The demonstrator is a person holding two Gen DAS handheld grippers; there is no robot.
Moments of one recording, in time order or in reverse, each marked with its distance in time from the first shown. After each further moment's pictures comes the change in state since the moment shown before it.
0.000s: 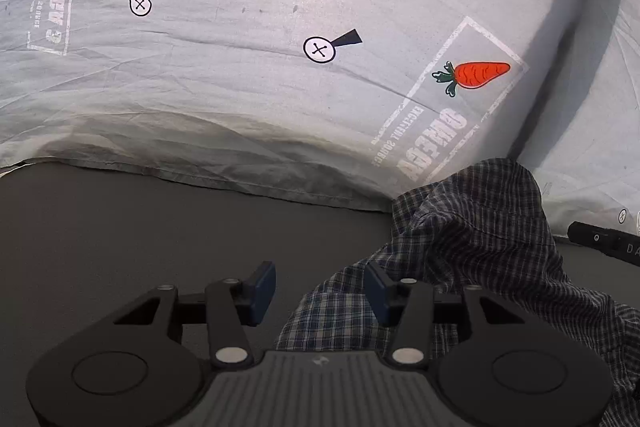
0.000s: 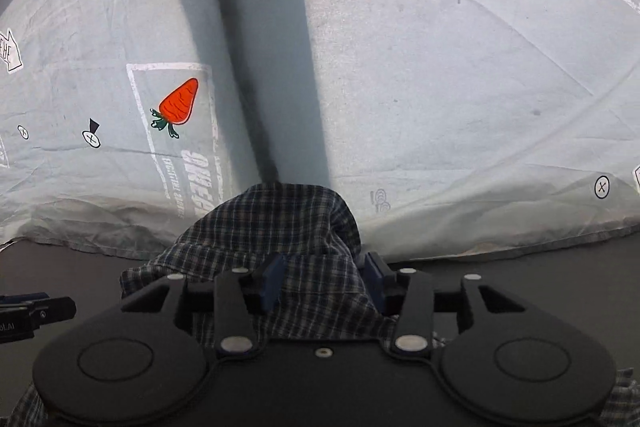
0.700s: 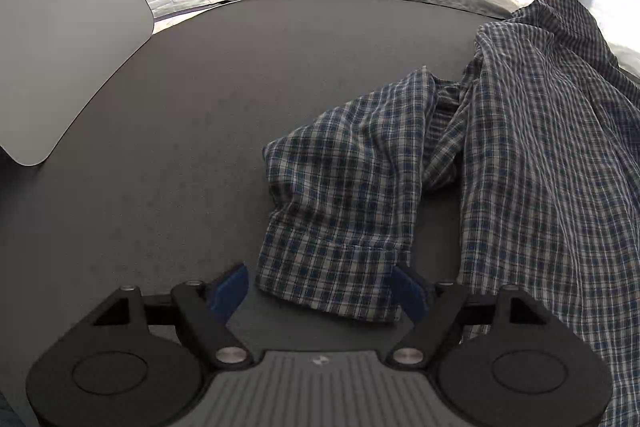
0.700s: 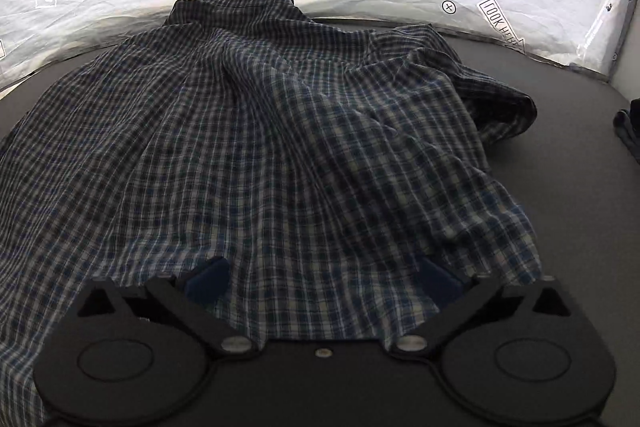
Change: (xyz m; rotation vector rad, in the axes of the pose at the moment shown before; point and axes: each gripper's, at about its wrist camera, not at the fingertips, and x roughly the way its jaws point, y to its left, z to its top) left arm -0.170 0.148 -0.182 0.048 0.223 0.242; right arm -0.236 -0.028 -0.267 -0.049 0.201 -0.160
